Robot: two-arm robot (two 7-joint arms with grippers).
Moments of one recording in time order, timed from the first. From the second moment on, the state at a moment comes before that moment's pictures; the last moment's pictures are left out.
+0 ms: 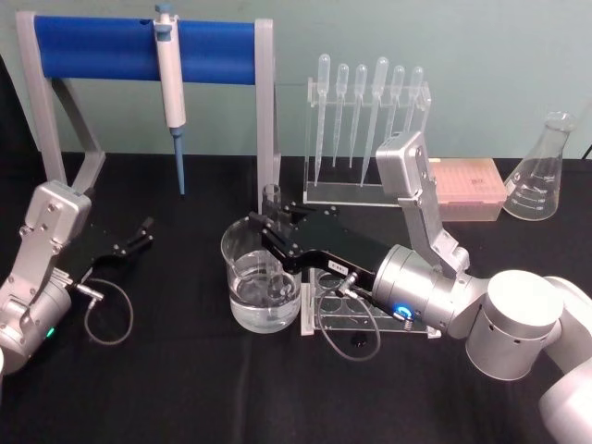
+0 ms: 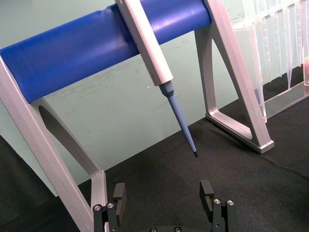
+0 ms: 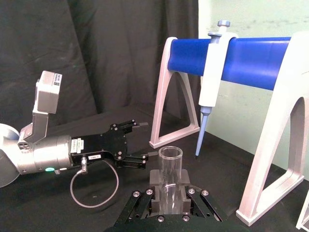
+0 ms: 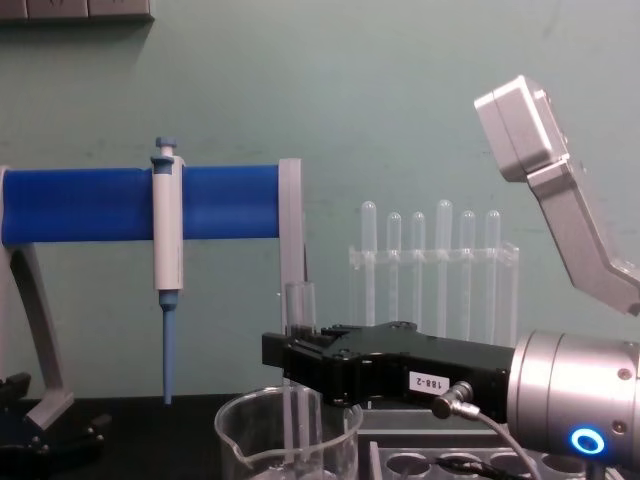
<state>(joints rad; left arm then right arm) -0.20 0.60 0.45 -1.41 -0.25 -0.12 0.03 0.36 0.34 -0.57 -1.48 0.46 0.06 0.48</state>
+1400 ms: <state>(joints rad) -0.20 0.60 0.45 -1.41 -0.25 -0.12 0.03 0.36 0.34 -0.57 -1.48 0.46 0.06 0.48</state>
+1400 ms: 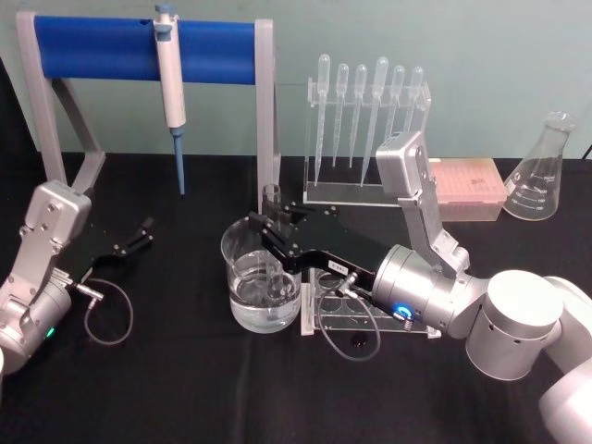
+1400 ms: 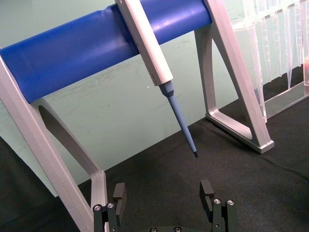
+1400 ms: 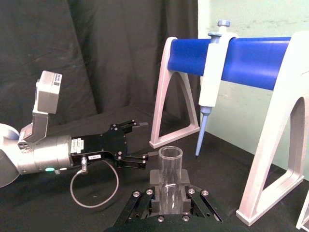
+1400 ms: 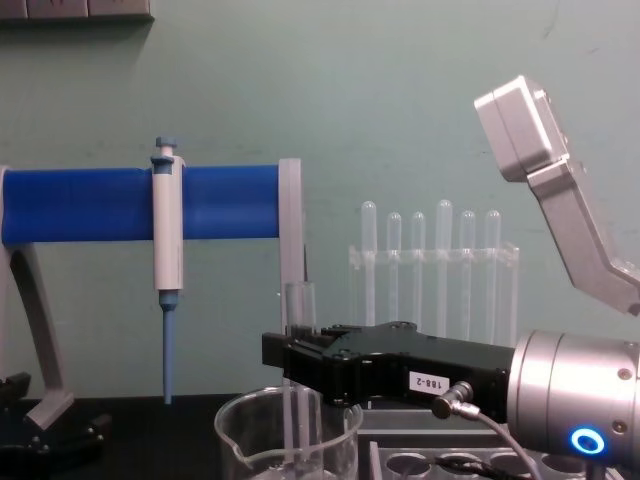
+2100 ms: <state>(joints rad) -0.20 0.60 0.45 -1.41 -0.25 -0.12 0.03 0.36 0.34 -0.57 -1.48 0.46 0.06 0.48</state>
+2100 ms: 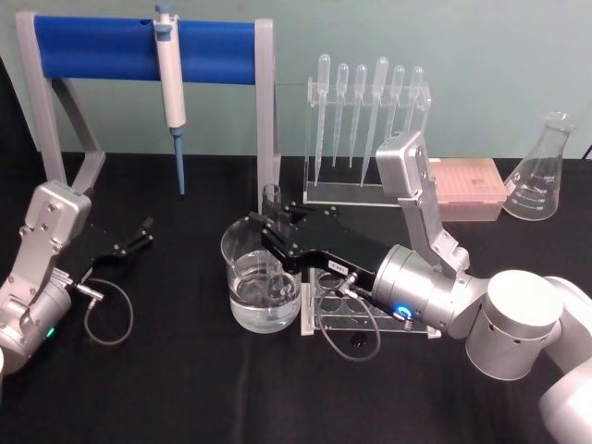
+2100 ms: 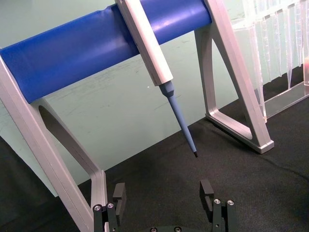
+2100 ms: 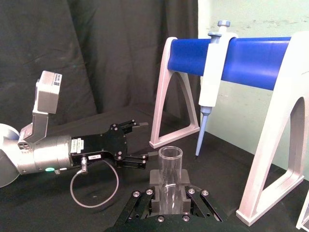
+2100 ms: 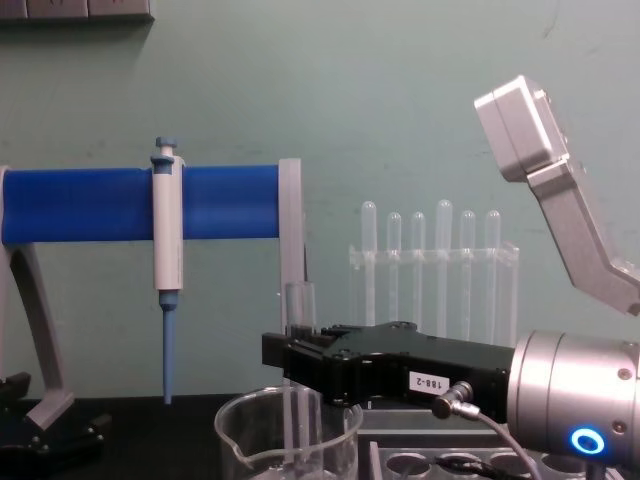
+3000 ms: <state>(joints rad) -0.20 0.60 0.45 -1.41 -0.25 -0.12 0.03 0.36 0.34 -0.57 -1.48 0.46 0.06 0.48</state>
